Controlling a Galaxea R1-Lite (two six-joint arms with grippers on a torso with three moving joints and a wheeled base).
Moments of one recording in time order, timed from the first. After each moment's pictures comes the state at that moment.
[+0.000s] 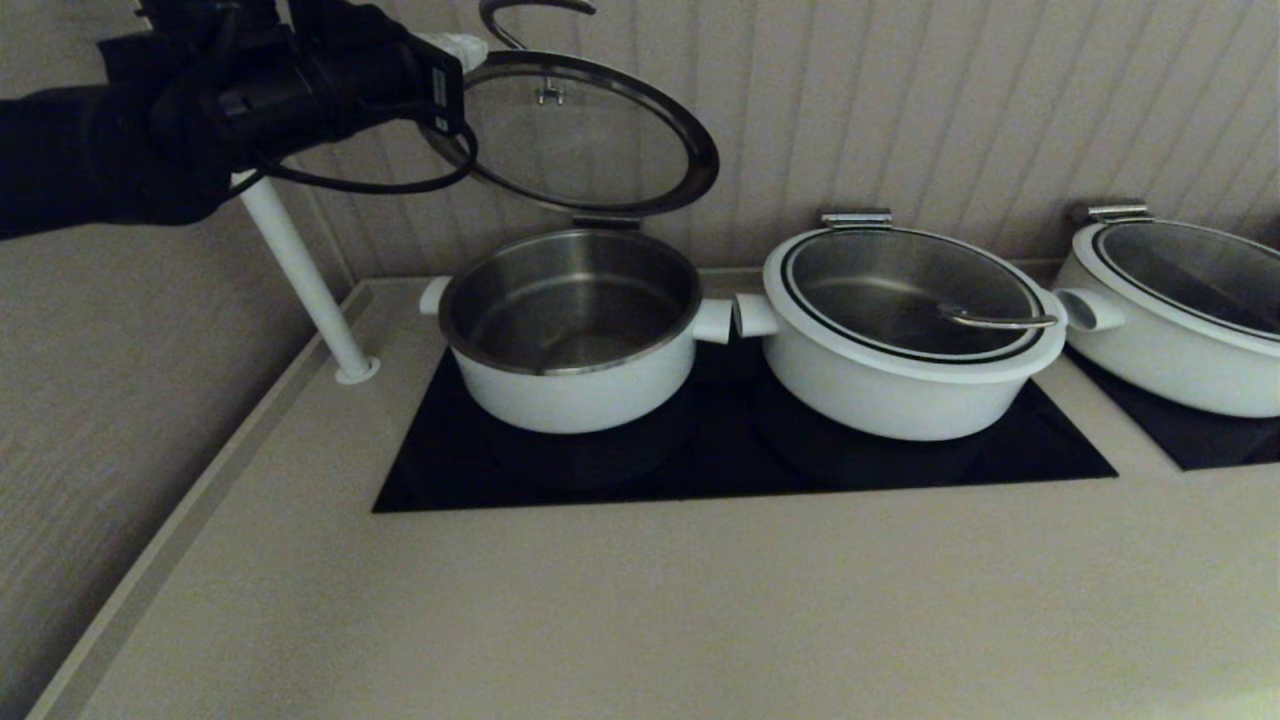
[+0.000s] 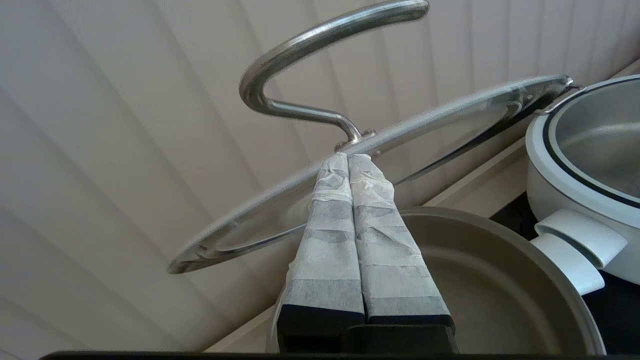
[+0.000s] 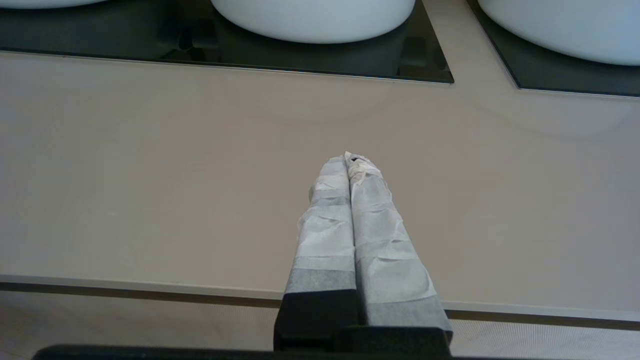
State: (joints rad) left arm -0.22 1.91 -1.81 -0.30 -0.26 0.30; right arm 0.00 0.00 0.00 0.00 0.04 -0.08
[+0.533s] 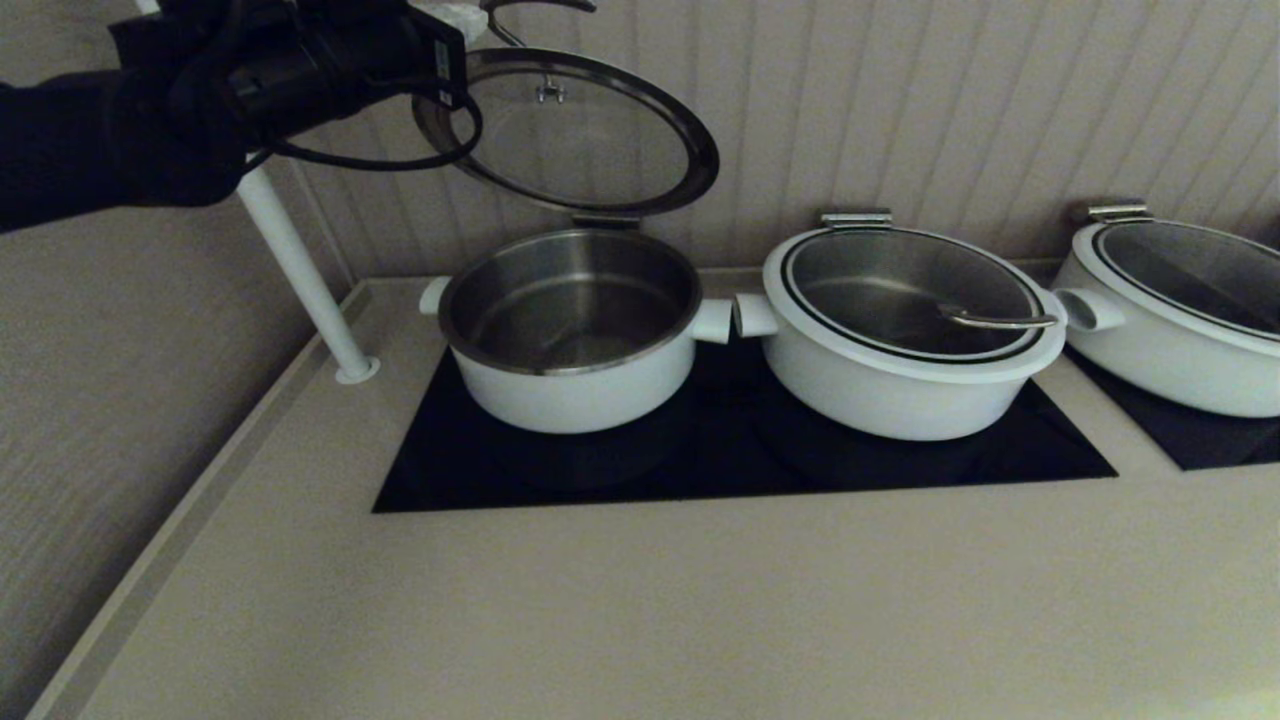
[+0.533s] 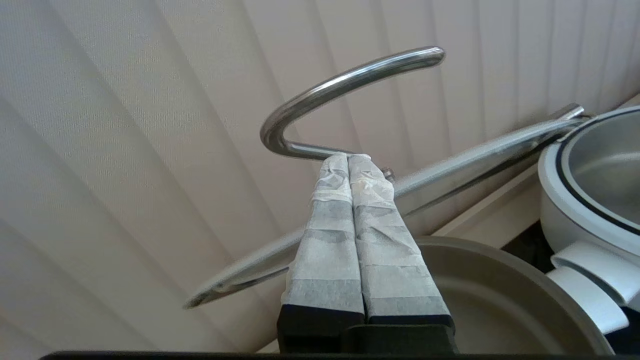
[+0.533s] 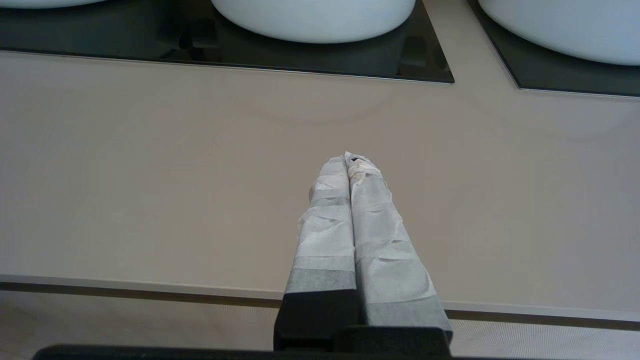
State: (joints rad) left arm -0.22 1.96 -1.92 -0.31 -0.26 0.29; right arm 0.00 0.00 0.00 0.01 0.04 -0.08
